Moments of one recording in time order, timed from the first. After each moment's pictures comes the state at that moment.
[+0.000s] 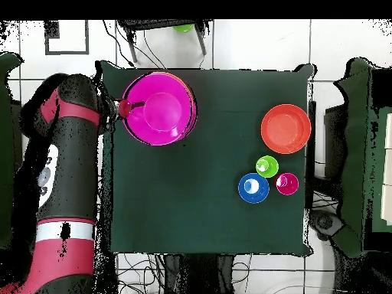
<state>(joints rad) 0.40 -0.19 -0.42 0.74 -0.28 0.97 2.24</state>
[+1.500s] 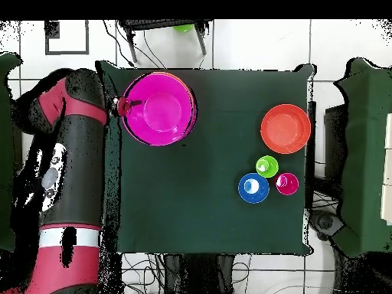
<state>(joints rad) 0.38 -0.25 -0.42 0.78 -0.18 0.97 2.24</state>
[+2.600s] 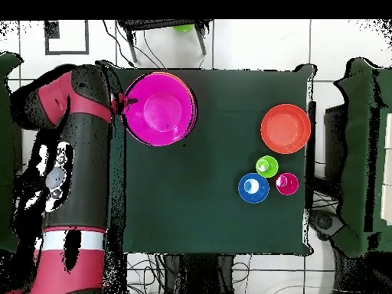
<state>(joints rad) 0.36 -0.28 -0.42 0.79 -0.10 0.97 2.24</state>
